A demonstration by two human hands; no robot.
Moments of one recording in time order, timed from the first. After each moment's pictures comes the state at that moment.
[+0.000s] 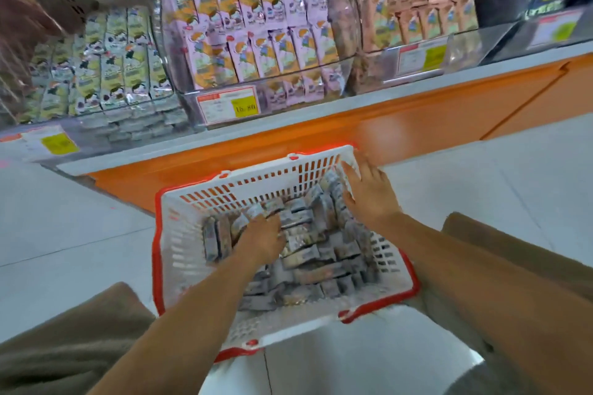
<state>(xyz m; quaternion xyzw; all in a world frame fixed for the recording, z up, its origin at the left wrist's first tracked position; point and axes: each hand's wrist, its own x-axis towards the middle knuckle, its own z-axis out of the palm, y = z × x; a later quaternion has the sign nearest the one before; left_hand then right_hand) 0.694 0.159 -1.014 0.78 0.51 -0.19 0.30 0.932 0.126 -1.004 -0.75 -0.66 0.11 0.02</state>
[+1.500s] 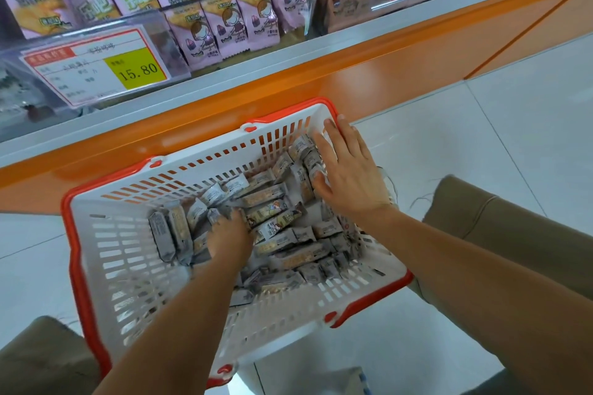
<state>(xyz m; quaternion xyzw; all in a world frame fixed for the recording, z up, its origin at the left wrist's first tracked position) 0.706 0.160 -1.119 0.70 0.59 -0.31 0.25 0.933 0.121 -1.033 -0.74 -0.67 0.03 0.01</state>
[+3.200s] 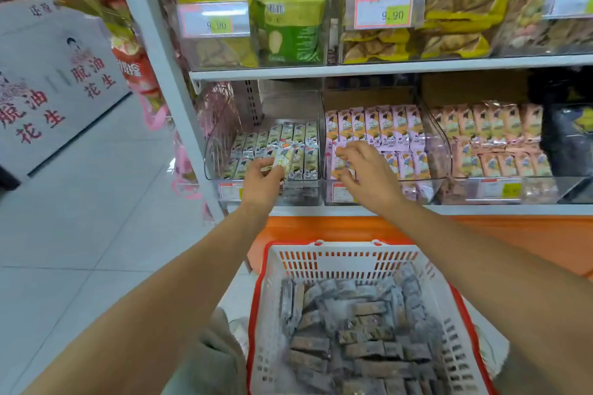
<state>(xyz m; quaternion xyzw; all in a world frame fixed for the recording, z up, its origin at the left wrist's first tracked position) 0.588 0.212 -0.762 0.44 0.62 0.47 0.44 0.795 0.236 -0.791 -0.57 -0.77 0.03 0.28</state>
